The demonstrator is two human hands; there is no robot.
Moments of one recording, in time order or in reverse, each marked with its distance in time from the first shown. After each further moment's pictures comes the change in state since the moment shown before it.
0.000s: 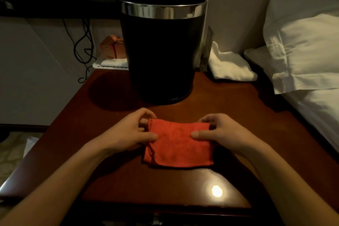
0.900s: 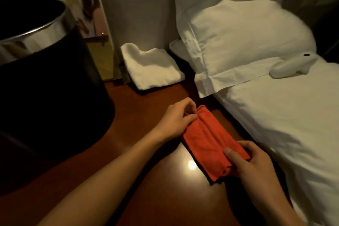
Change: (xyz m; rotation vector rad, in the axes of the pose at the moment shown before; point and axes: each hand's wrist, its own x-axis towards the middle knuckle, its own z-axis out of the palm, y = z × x) left_hand 0.216 0.103 0.226 0.286 -0.234 0.521; right_hand -0.102 0.074 -0.111 0.346 0.948 0.289
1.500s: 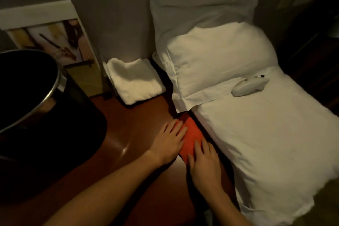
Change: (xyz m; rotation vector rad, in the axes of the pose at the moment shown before) left_hand -0.007 0.027 0.032 0.861 -0.308 0.141; right_hand 0.007 -0.023 0.011 -1.123 -0.007 -0.280
